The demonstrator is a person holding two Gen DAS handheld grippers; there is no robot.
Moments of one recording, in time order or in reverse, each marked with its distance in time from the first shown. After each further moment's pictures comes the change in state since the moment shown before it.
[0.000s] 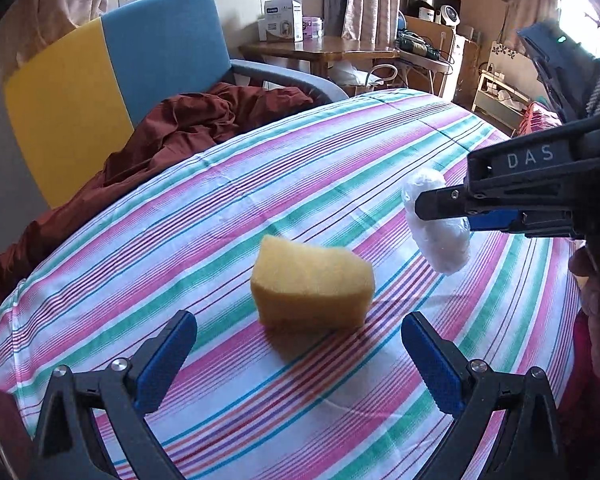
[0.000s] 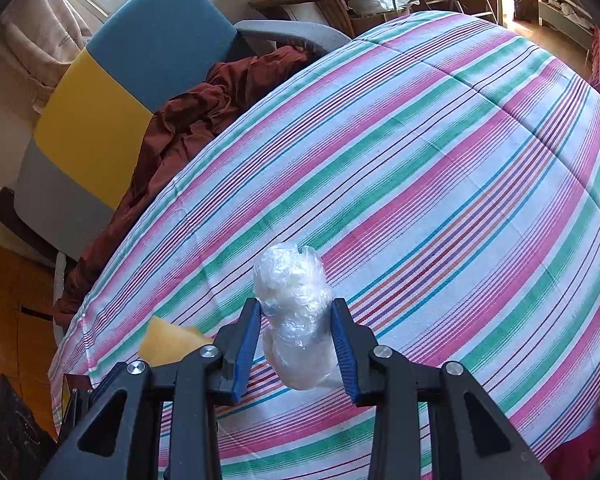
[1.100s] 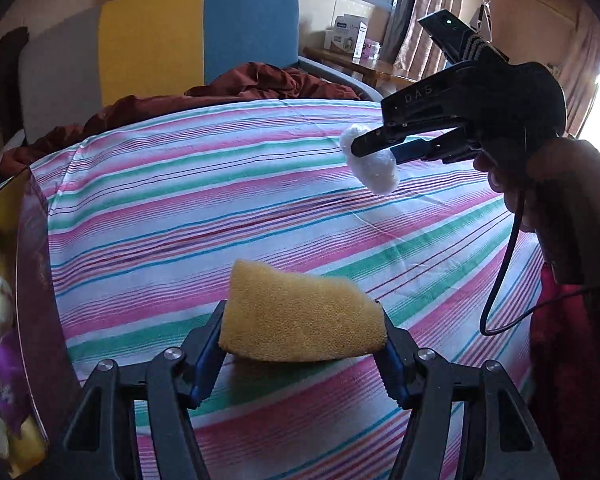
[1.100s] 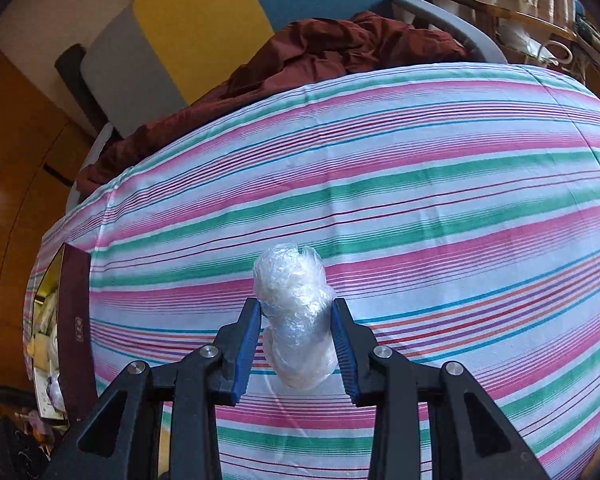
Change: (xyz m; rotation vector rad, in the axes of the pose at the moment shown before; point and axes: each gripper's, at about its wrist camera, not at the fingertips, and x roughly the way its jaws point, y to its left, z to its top) left arm -0.096 0.018 -0.159 -0.266 -0.063 0.011; right arm 0.028 0.092 -0.047 -0.477 0.151 0.107
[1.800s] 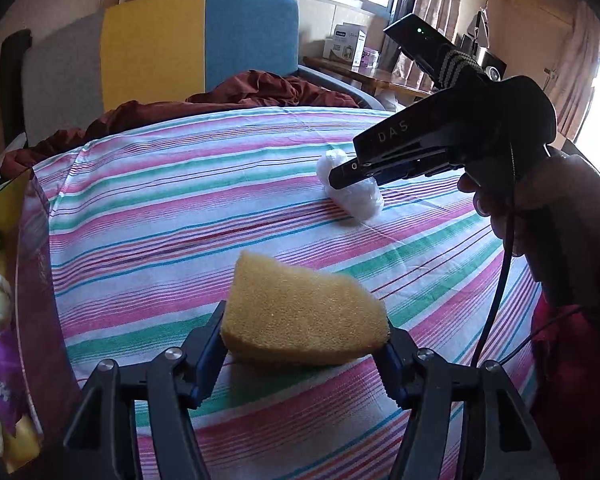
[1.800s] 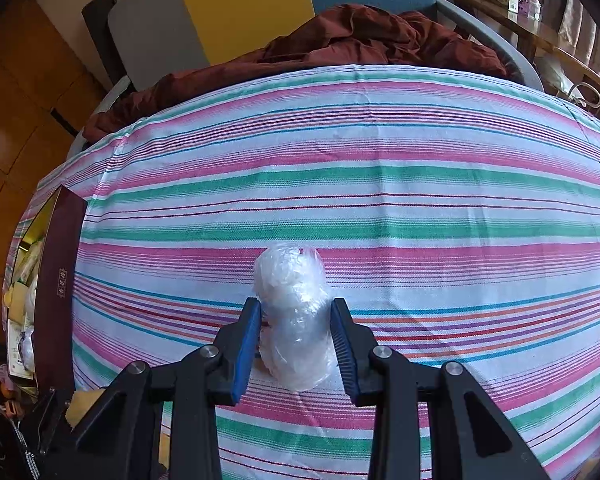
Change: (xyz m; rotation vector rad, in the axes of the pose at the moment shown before) left arm 0.000 -0.004 -0.001 -0.003 -0.033 0.006; right arm 0.016 0.025 -0.015 -0.146 0.049 -0.049
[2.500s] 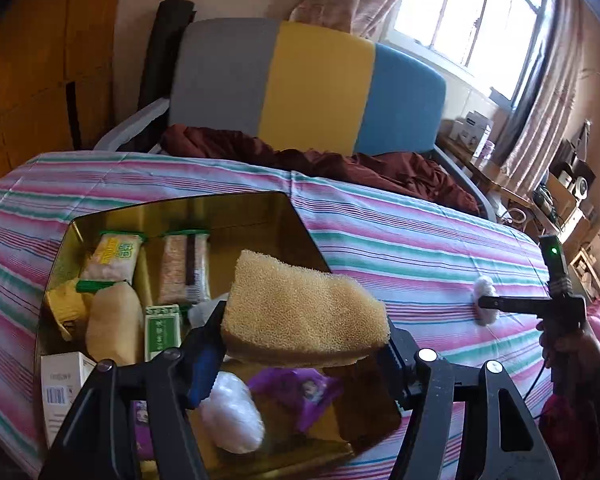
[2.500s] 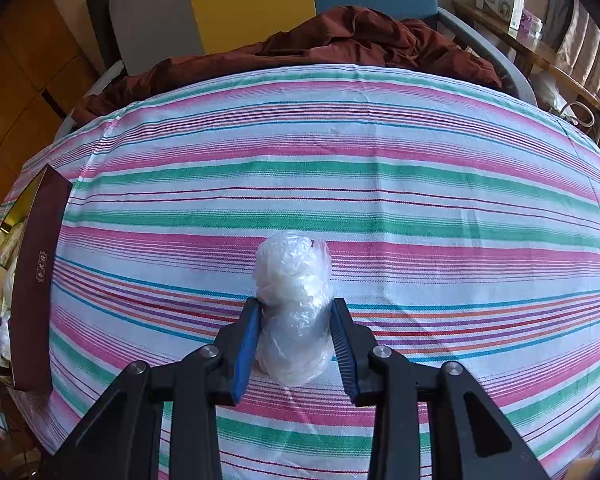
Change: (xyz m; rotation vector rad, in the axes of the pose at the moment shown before) left arm -0.129 0.192 0.009 -0.380 -0.124 0.237; right arm 0.004 0.007 -0.006 -0.054 0.000 -0.089
